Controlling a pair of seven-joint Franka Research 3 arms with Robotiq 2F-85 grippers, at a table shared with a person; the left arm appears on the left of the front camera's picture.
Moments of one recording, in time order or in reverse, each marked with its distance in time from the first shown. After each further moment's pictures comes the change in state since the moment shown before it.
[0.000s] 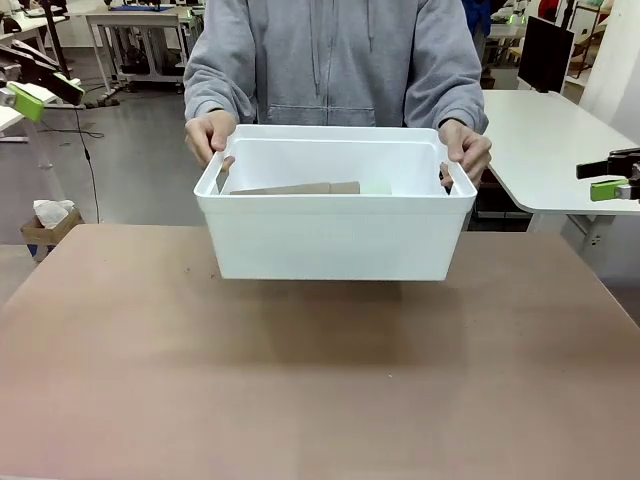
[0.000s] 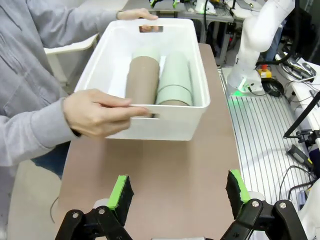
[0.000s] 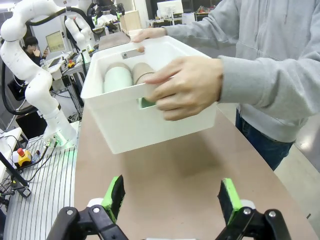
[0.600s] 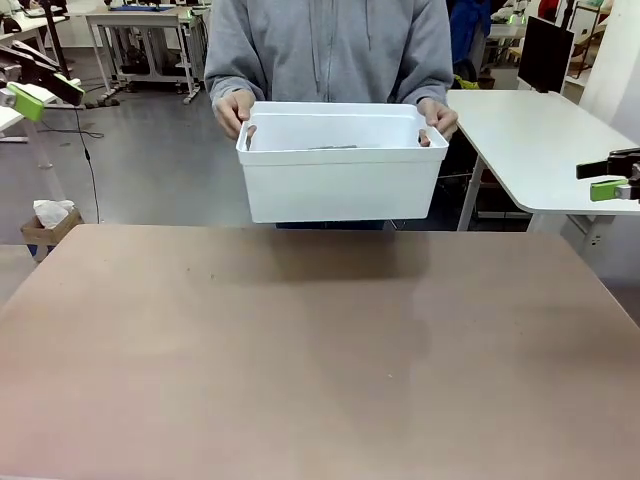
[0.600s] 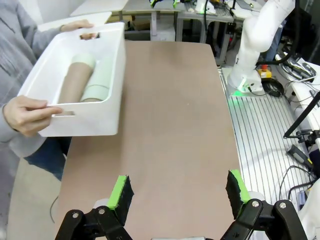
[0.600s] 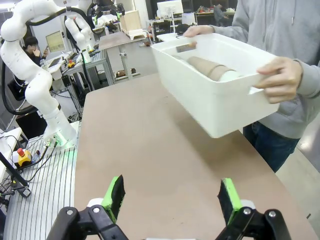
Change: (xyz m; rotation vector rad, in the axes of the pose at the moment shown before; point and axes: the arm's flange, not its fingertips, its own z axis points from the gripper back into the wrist) left arm 0.000 0.000 0.000 0.000 0.000 0.001; right arm 0.000 0.000 0.000 0.000 0.000 0.000
